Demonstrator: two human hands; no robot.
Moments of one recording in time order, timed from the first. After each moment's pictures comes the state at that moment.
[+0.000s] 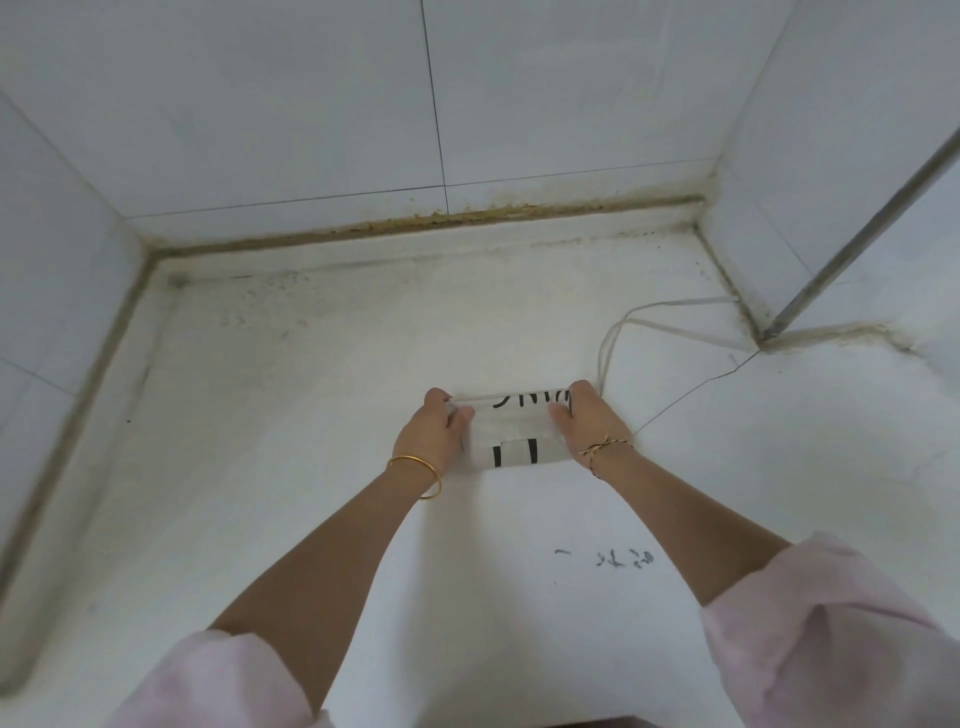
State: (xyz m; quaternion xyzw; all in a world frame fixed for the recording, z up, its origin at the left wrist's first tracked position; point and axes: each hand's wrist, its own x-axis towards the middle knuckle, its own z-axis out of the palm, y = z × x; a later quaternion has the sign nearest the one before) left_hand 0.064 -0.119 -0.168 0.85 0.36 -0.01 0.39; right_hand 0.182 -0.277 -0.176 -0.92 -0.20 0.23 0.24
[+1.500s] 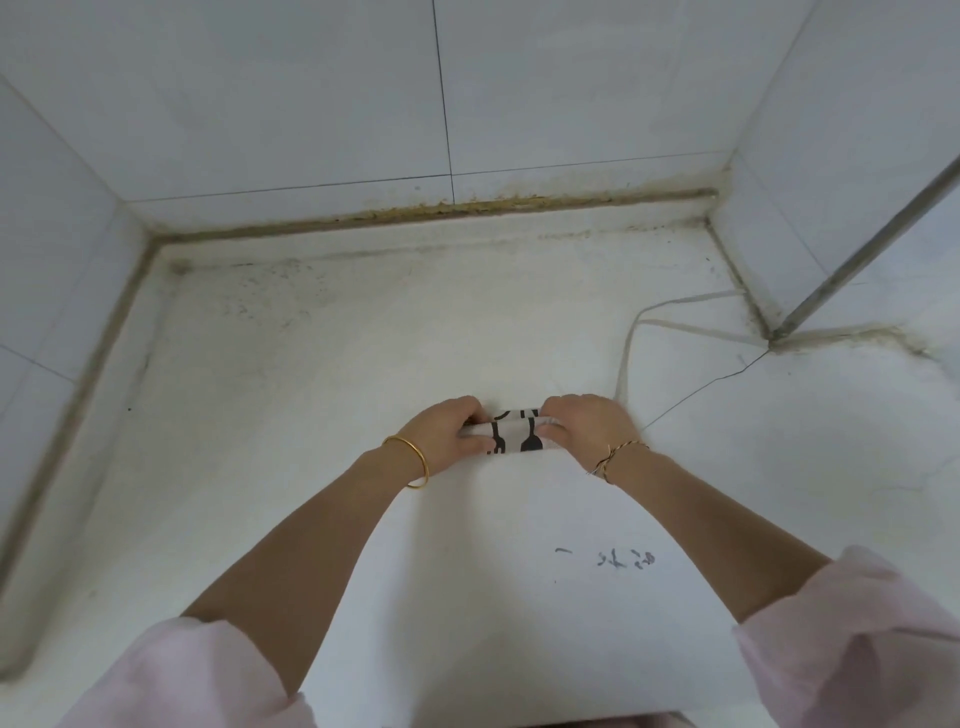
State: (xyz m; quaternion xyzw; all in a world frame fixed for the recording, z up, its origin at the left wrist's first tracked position) left_hand 0.068 -0.105 -0.166 0.92 0.15 -0.13 0.33; right_hand 0.185 -0.280 -0.168 -0.88 -0.45 0.13 0.05
